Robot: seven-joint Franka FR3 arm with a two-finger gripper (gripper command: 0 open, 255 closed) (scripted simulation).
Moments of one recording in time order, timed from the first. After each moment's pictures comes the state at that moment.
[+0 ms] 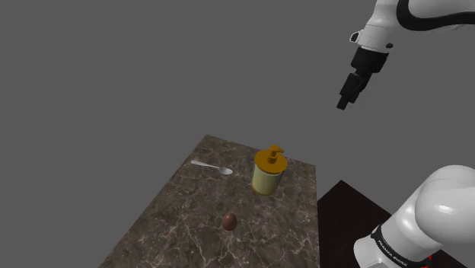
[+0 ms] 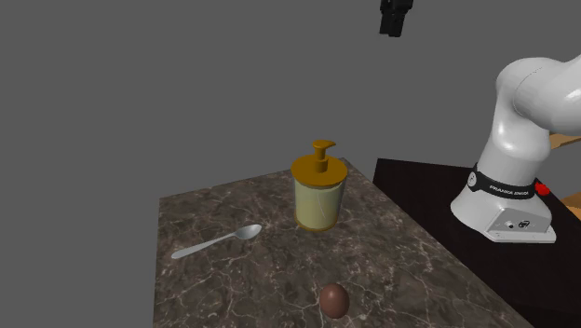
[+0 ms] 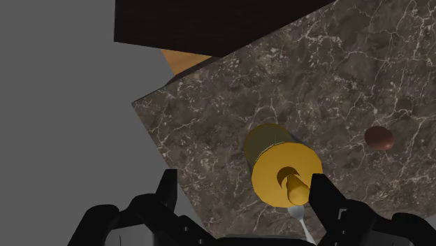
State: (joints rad) arm -0.01 -0.75 -0.07 -2.34 -0.01 1.60 -0.16
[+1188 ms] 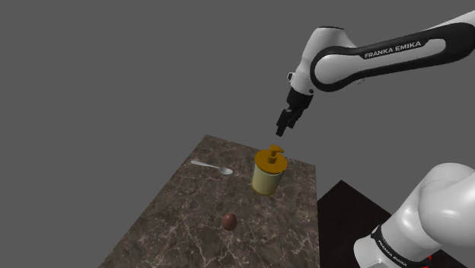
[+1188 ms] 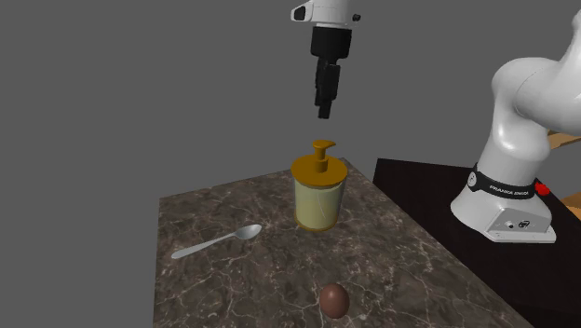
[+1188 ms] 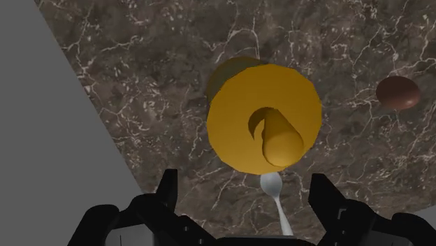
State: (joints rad) arm 0.10 -0.36 0.01 -2.45 0.11 2.15 -0.15
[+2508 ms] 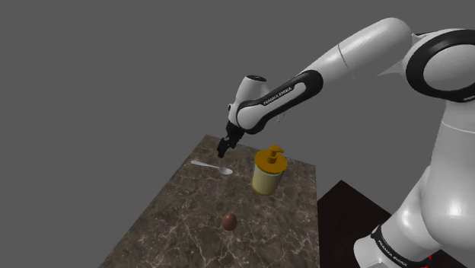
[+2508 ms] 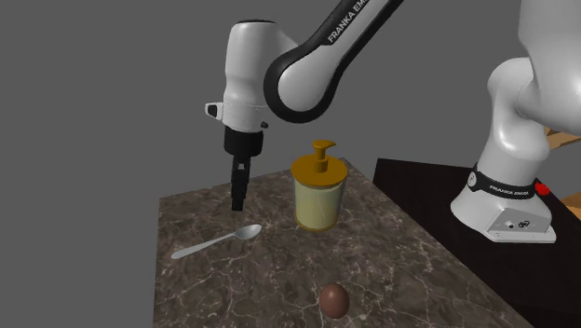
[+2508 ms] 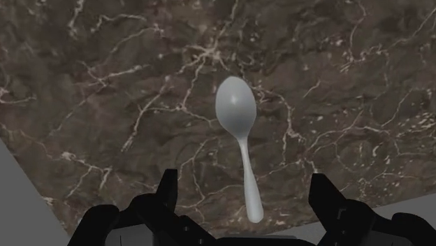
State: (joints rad) arm 0.21 0.34 0.10 -2.08 0.16 2.60 -0.17
